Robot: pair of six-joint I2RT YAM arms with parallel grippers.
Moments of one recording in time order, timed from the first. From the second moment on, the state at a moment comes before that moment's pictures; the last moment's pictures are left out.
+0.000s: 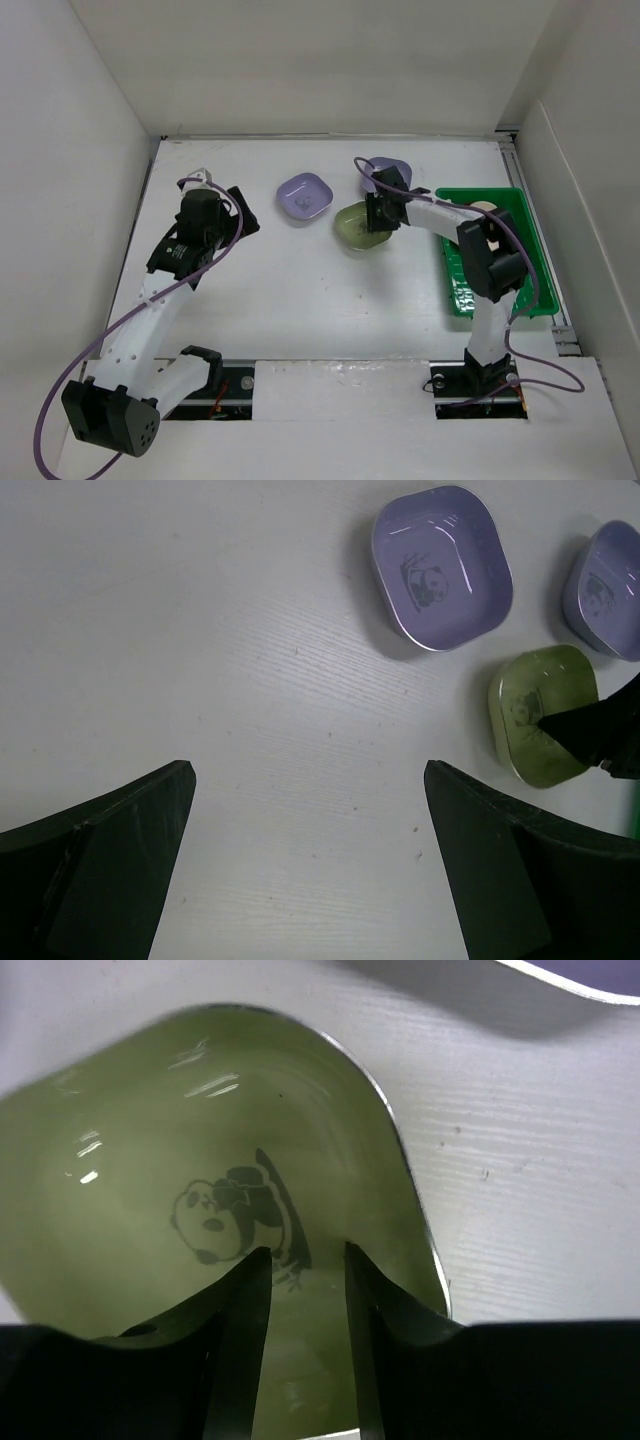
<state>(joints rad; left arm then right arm) -0.27 0.98 0.94 -0.58 -0.18 -0.58 0.45 1.98 1.36 -0.37 0.07 0.34</state>
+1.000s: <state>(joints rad) -0.27 0.99 0.94 -0.58 -0.17 -0.58 0.33 1.80 1.19 -0.36 0.07 0.34</state>
